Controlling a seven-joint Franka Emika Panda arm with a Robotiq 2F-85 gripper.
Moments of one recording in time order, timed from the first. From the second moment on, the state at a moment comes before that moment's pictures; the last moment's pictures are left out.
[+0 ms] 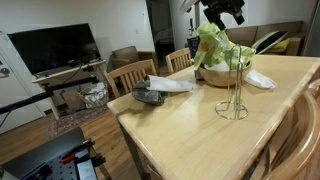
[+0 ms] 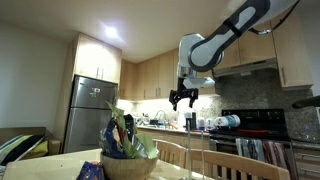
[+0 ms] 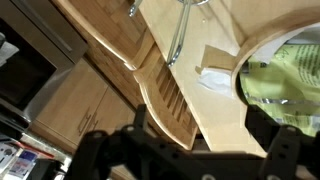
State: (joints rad) arm 0.09 0.43 -0.23 -1.63 -0.40 2.47 0.55
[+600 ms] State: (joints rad) arm 0.13 0.30 -0.16 -1.85 -0.51 2.59 0.44
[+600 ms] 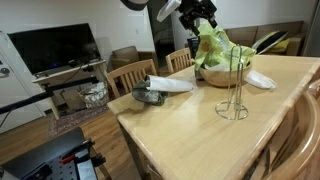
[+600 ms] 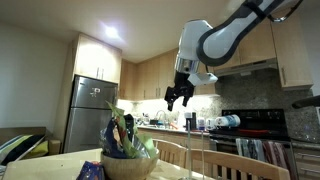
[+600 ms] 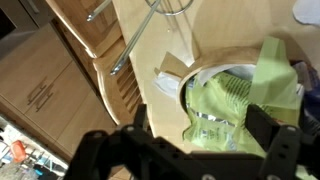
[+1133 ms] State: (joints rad) arm 0.12 0.30 -0.10 -1.94 -0.48 2.61 0.23
